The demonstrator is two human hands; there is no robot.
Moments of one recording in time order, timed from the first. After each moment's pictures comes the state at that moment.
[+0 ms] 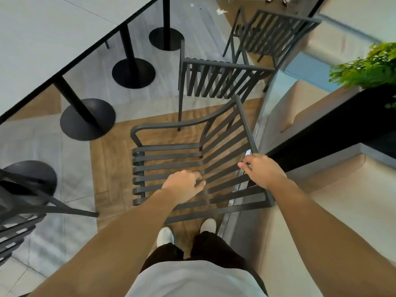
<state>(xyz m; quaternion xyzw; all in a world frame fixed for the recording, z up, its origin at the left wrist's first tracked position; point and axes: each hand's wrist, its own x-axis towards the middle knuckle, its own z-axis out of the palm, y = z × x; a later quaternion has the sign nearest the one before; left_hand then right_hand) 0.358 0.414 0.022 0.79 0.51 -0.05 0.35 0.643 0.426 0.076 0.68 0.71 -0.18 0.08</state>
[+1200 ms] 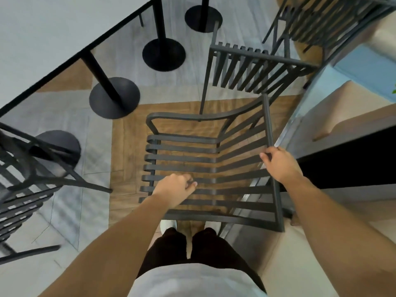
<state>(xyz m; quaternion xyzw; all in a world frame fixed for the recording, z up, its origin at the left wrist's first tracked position) 0.351 0.420 -0.014 0.67 0.63 -0.06 0.39 0.695 0.521 0.013 0.72 0.67 -0.21 0.04</state>
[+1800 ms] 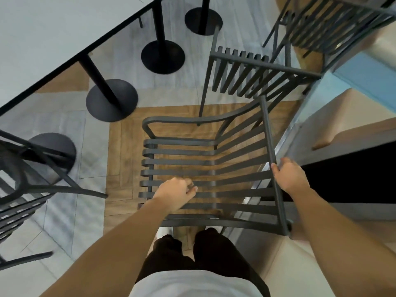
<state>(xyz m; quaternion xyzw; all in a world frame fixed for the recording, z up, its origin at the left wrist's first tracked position) 0.355 0.455 -0.018 0.67 0.62 -0.06 0.40 0.711 0.544 0.006 0.79 0.57 -0.22 0.06</state>
